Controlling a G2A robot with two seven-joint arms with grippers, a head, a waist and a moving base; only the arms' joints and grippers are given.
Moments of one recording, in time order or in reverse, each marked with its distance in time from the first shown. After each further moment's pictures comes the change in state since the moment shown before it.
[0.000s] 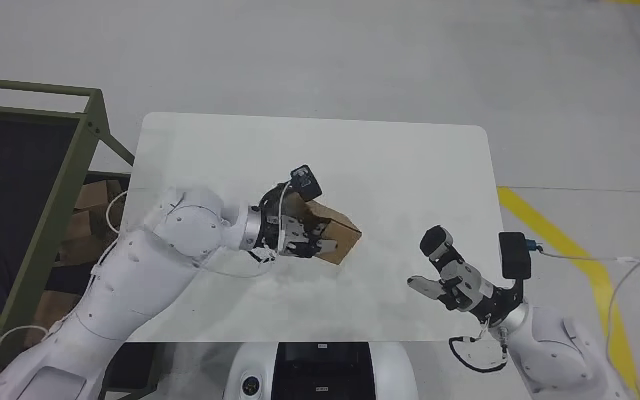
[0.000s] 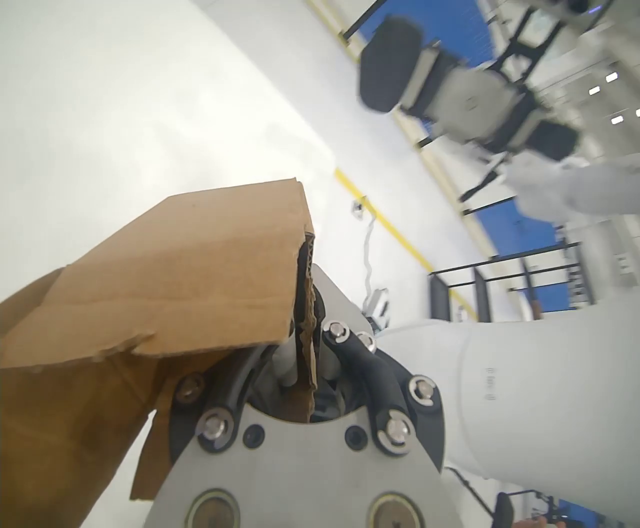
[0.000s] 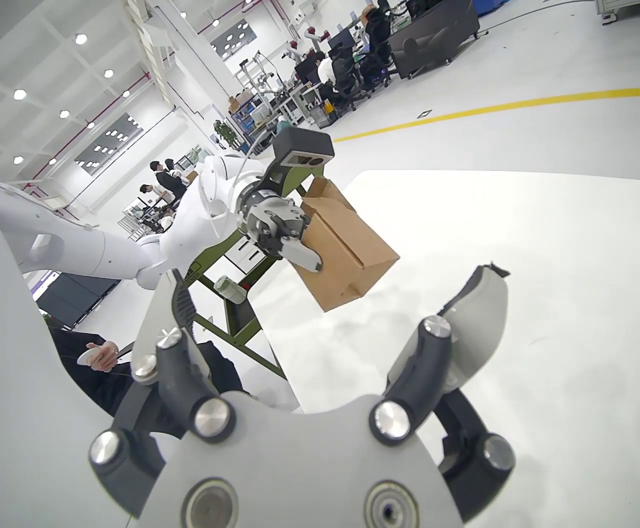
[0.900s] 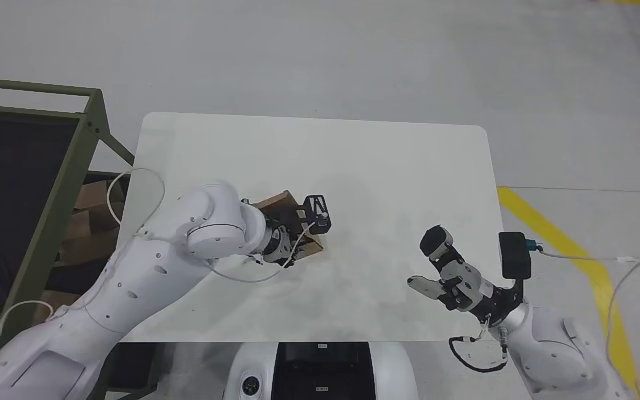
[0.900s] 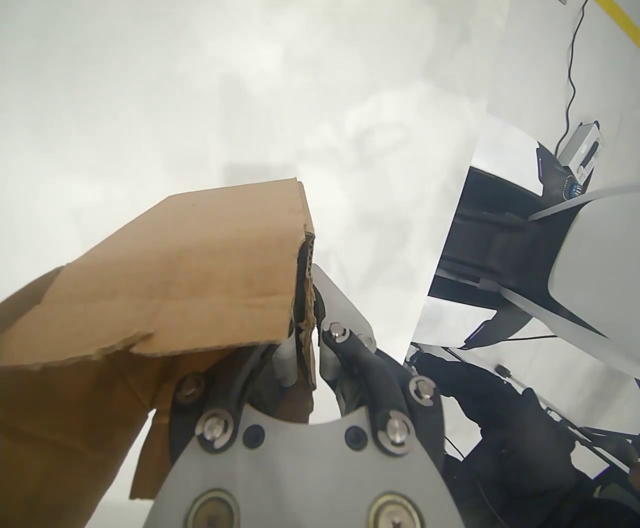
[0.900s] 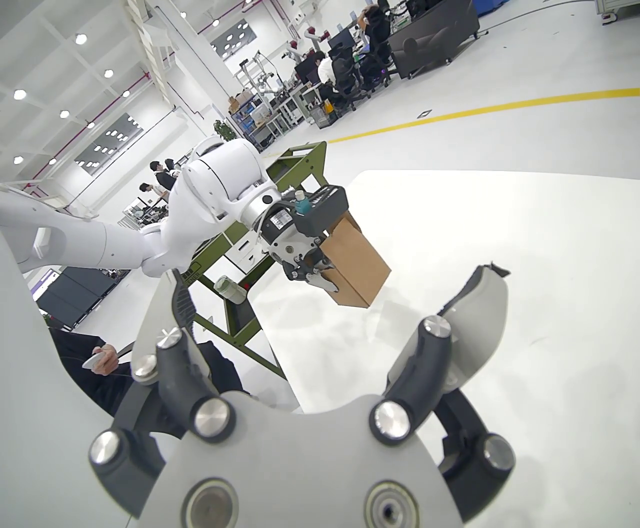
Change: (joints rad) left arm -0.115 0.017 0.173 -0.041 0.396 -0.108 -0.235; right arm 0.000 0.000 0.000 0.000 0.000 0.000 0.000
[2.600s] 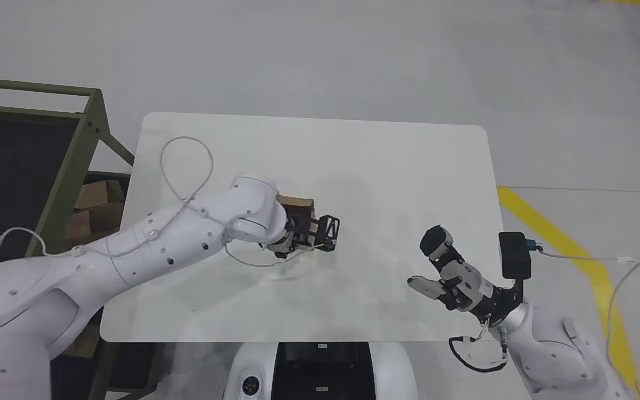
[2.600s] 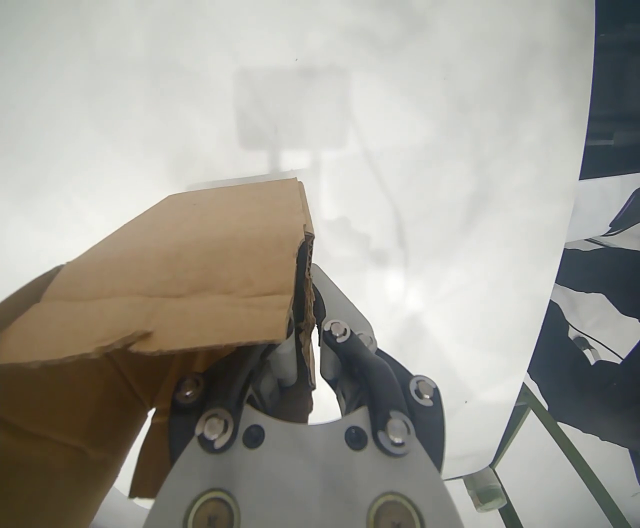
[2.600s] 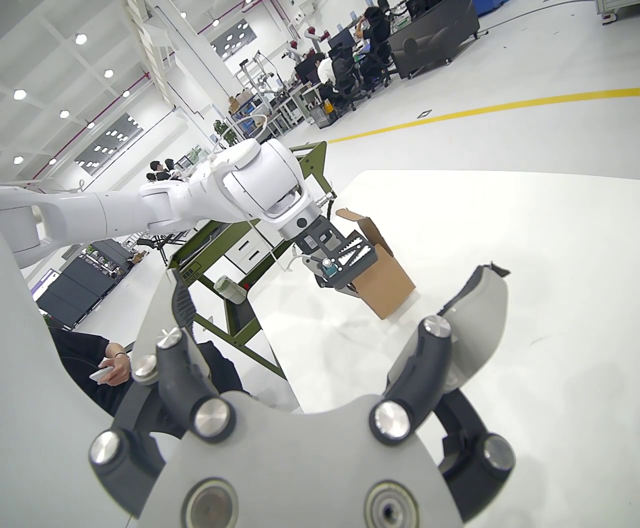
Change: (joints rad) left arm -0.505 0.014 0.649 0.238 0.136 -0.257 0.248; right arm 0.000 0.000 0.000 0.000 0.000 0.000 0.000
